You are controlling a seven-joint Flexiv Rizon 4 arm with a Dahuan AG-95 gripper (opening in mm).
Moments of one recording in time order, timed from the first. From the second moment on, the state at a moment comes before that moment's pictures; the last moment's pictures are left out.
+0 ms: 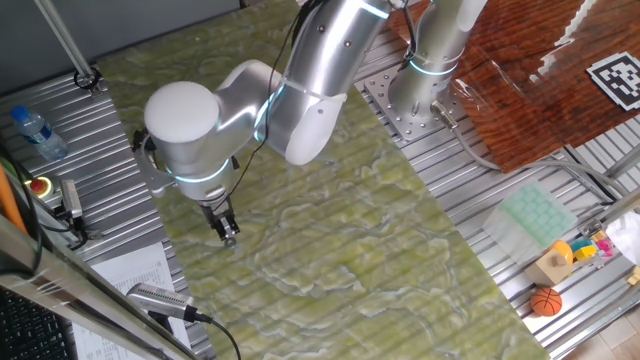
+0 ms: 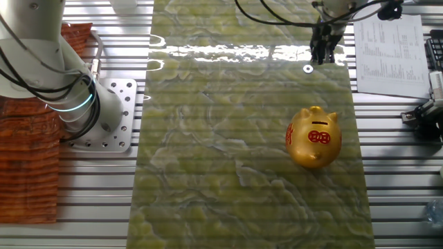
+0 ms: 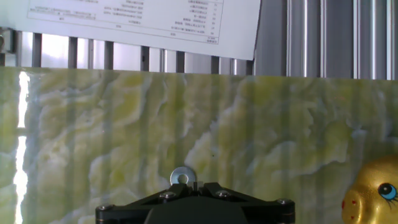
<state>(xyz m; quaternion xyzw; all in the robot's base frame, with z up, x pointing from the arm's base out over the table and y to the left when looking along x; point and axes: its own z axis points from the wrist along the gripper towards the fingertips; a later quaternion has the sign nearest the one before) 0.620 0.136 0.054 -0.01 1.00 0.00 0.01</state>
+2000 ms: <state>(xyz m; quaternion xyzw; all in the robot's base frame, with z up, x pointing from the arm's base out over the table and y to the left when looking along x) 0.614 0.137 0.042 -0.06 1.00 0.00 0.03</state>
